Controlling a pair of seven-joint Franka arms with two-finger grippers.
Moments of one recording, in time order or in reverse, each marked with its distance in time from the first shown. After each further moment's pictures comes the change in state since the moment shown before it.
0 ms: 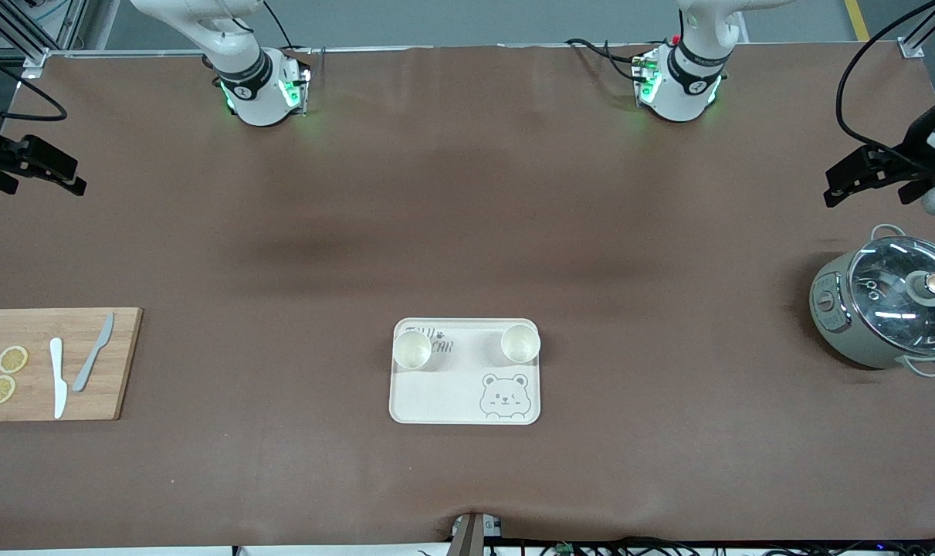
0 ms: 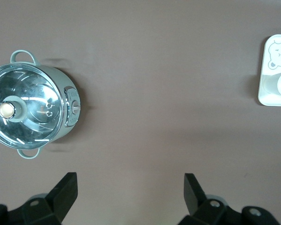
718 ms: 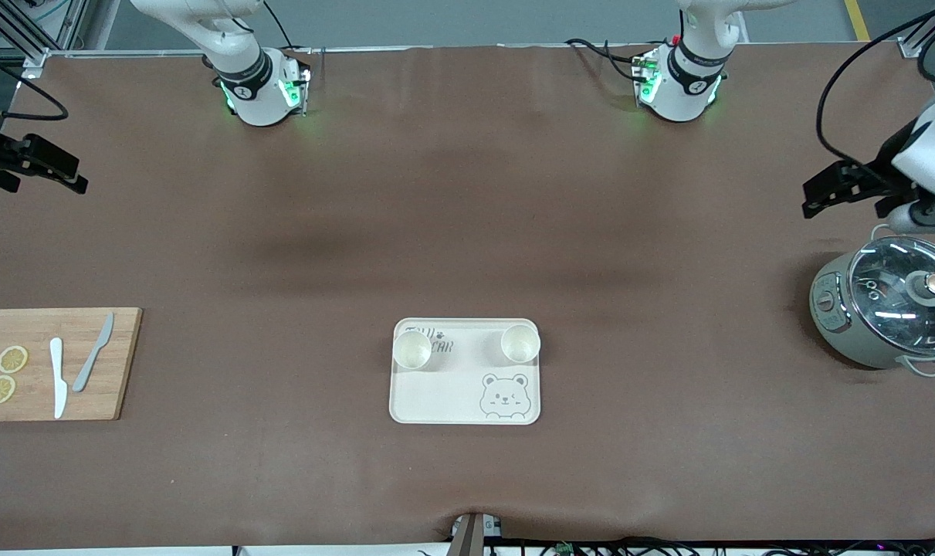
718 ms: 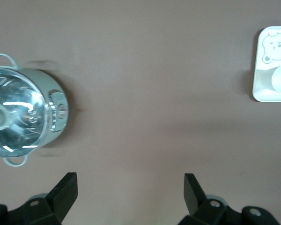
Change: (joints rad) left arm -0.052 0.075 -0.014 0.017 0.000 0.018 -0.037; right arm 0.000 0.000 0.000 0.000 0.000 -0.014 0.000
